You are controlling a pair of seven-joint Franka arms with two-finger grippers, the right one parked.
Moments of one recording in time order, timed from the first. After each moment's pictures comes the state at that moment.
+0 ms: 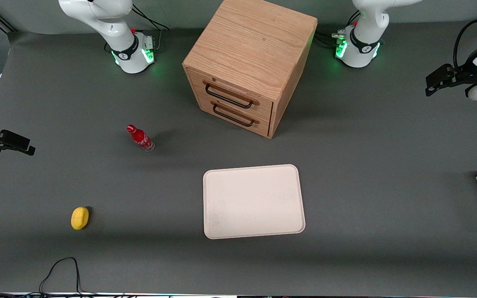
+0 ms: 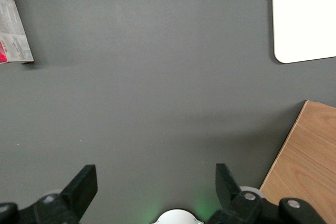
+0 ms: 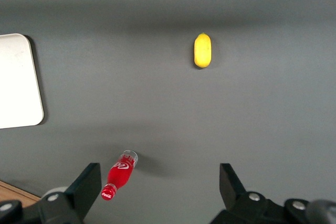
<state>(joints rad) 0.11 -0.17 -0.13 -1.75 0.00 1.53 0.04</state>
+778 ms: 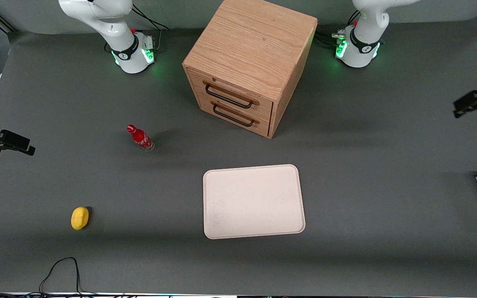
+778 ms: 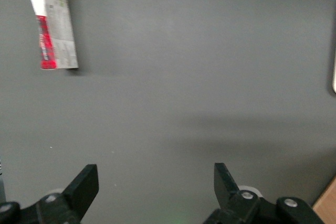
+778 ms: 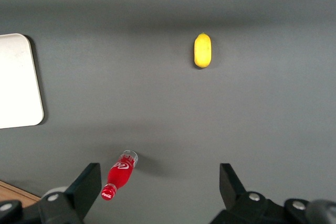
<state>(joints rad) 0.16 -0.01 -0.02 -1.67 0.10 1.64 0.07</state>
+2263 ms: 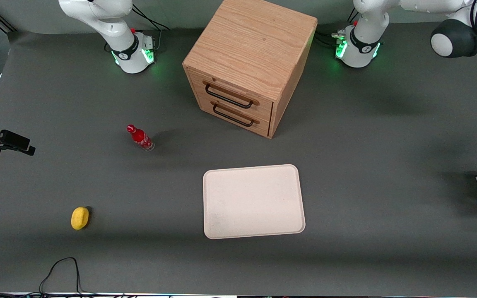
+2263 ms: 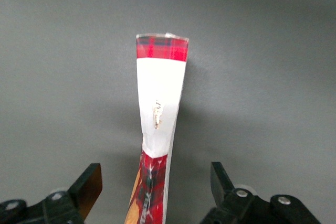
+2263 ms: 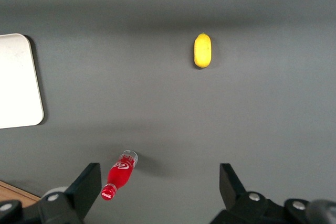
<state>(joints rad) 0.30 0.94 0.34 -1.10 -0.27 2.11 0.37</state>
